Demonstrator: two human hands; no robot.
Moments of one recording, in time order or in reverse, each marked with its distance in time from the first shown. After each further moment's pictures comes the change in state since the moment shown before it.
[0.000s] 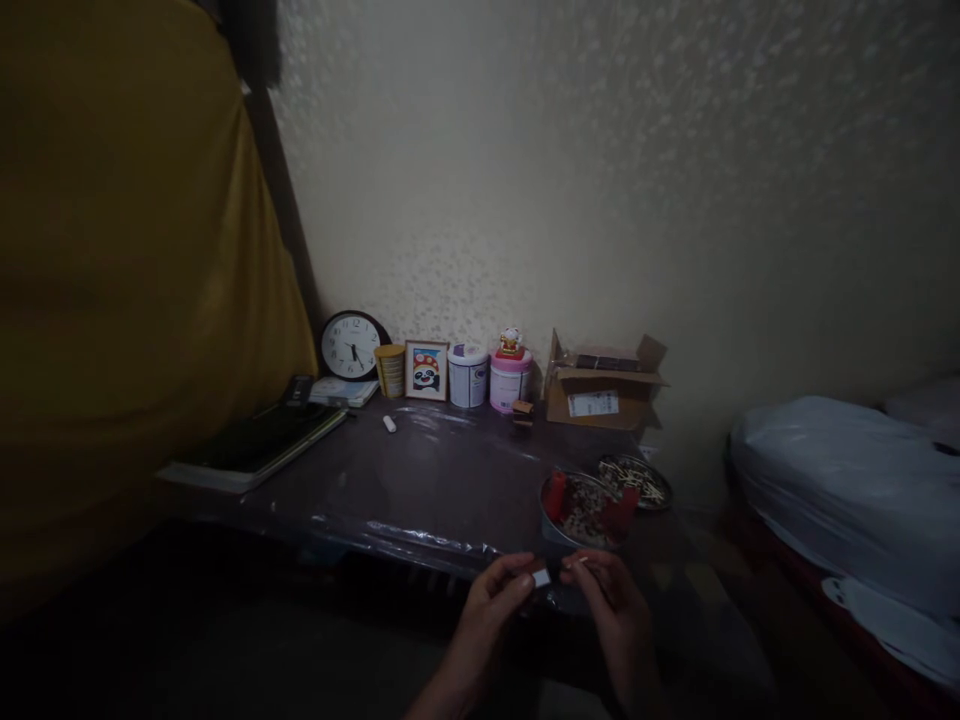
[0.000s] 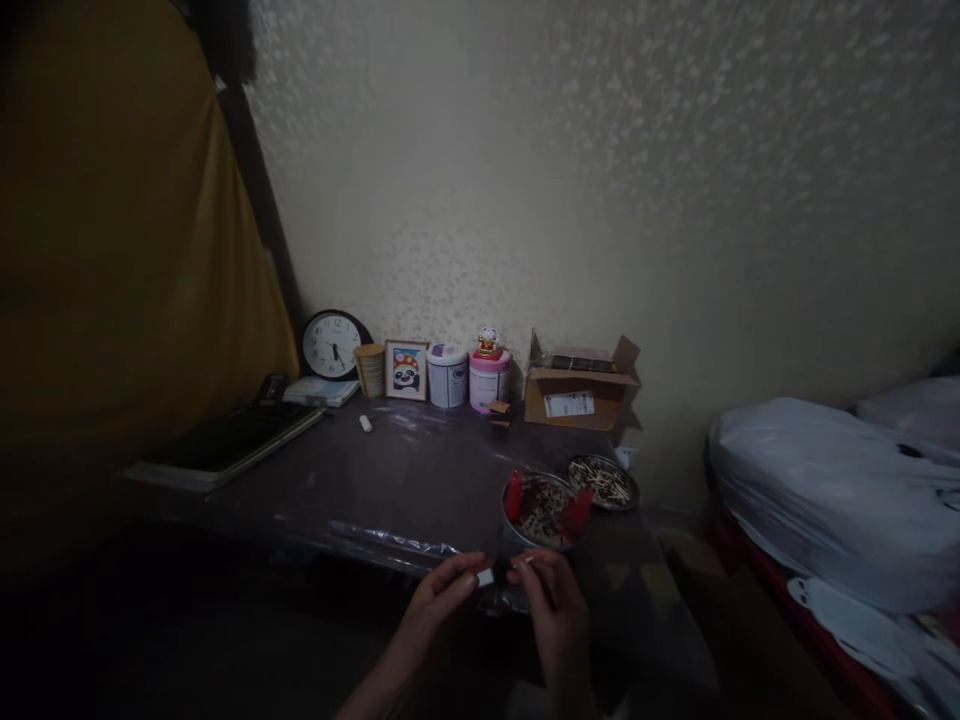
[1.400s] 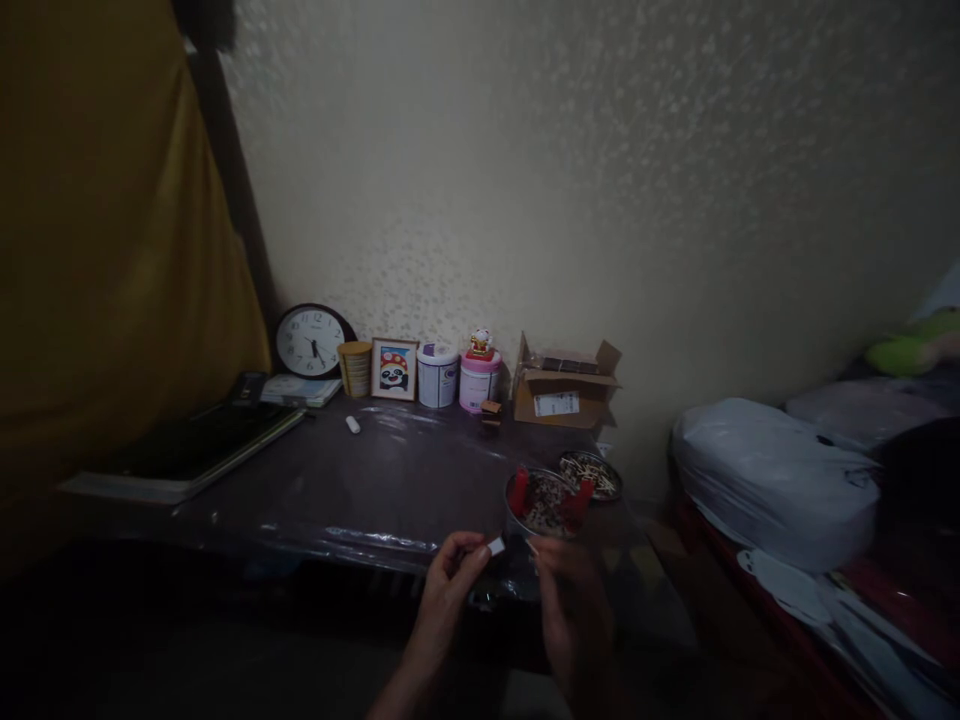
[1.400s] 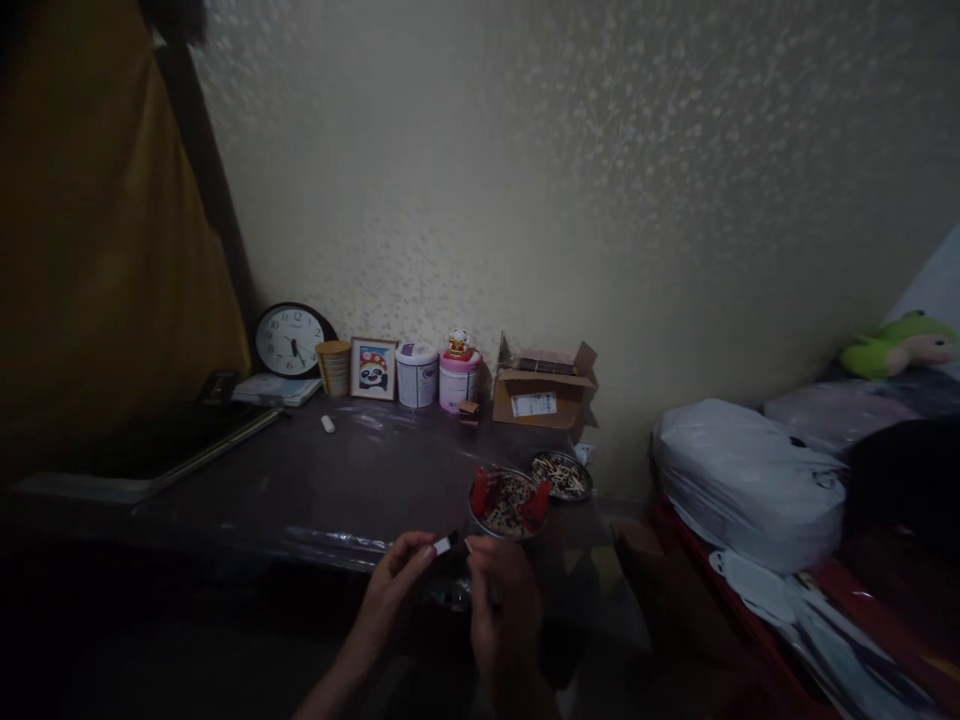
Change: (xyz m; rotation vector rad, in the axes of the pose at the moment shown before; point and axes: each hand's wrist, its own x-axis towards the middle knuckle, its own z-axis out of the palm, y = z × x) left_hand -0.002 0.022 0.014 0.172 0.097 0.164; right_hand -0.004 -0.034 0.005 -0.405 0.067 -0.670
